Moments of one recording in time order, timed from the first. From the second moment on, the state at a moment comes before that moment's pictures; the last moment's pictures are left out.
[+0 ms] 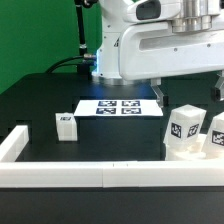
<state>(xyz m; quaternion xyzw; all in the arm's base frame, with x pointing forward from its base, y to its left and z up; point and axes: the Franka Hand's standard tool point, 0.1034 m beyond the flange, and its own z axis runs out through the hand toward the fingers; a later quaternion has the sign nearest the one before) 0.625 0.065 0.104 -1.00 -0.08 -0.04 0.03</state>
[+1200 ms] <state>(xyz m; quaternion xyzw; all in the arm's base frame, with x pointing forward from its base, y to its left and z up) 0.627 0.057 0.078 -0.99 -0.12 -0.02 0.01</state>
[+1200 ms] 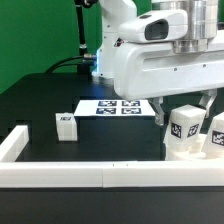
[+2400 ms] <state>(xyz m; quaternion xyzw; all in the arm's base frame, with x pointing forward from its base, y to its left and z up) 0.635 0.070 0.078 -0.85 0.52 -0.02 0.07</state>
